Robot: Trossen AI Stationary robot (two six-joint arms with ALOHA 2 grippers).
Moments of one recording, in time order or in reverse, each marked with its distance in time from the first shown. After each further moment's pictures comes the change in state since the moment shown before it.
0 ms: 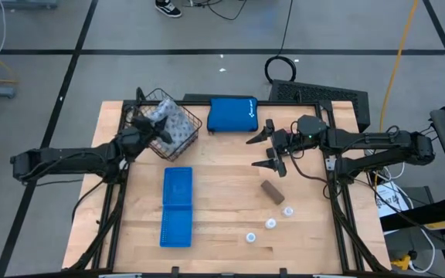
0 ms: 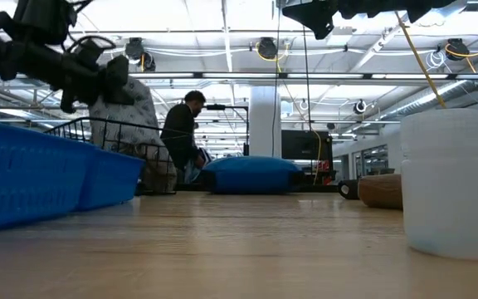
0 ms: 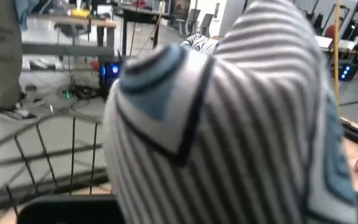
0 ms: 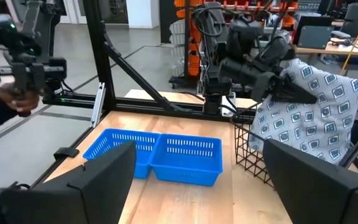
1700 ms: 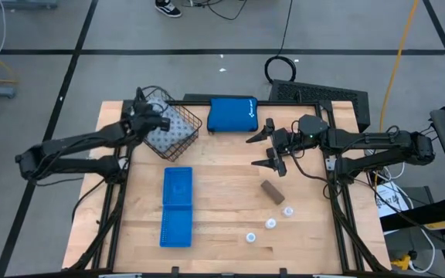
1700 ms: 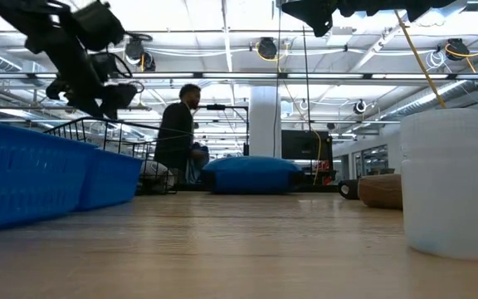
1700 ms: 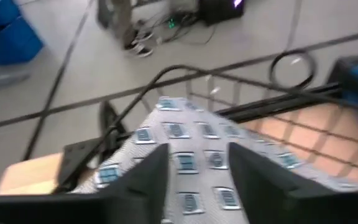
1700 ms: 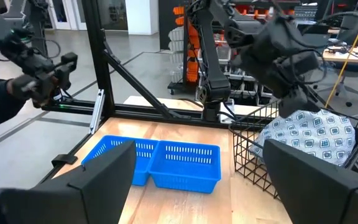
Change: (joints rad) left arm 0.182 0.223 0.391 -0.810 -0.147 -0.157; right arm 0.000 0.000 0.000 0.029 0.004 0.004
